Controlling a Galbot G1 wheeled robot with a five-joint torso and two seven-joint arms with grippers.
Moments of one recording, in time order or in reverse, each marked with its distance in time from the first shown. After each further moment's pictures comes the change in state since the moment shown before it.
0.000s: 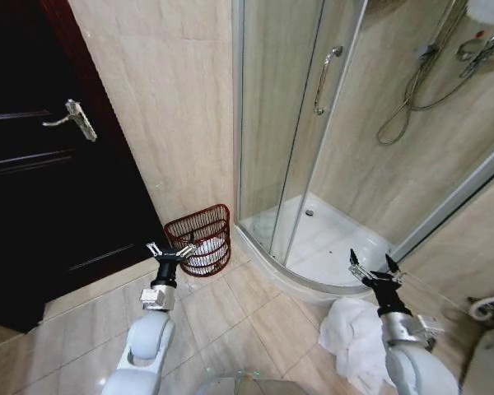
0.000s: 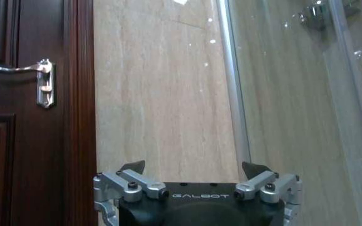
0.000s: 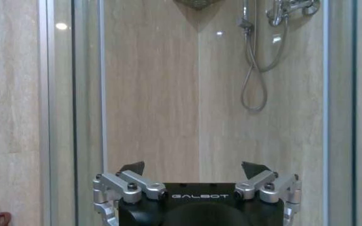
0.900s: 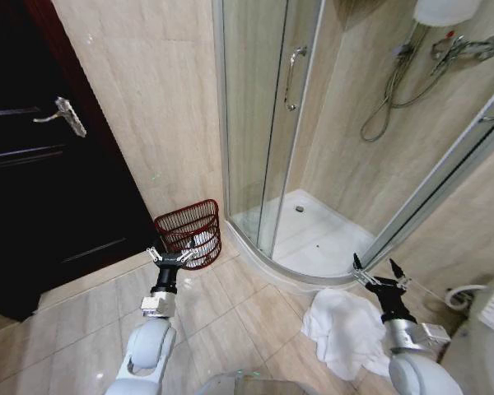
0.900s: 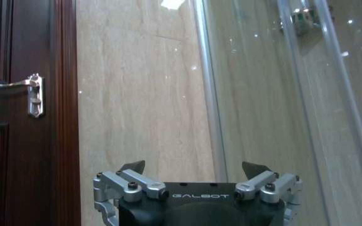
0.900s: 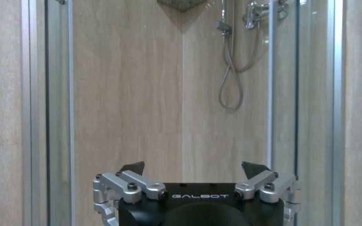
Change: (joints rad) left arm 0.047 -0.032 0.005 -0.017 0.048 -0.031 0.001; right arm -0.041 -0.008 0.009 -0.007 0.007 0.041 0.007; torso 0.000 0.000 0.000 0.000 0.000
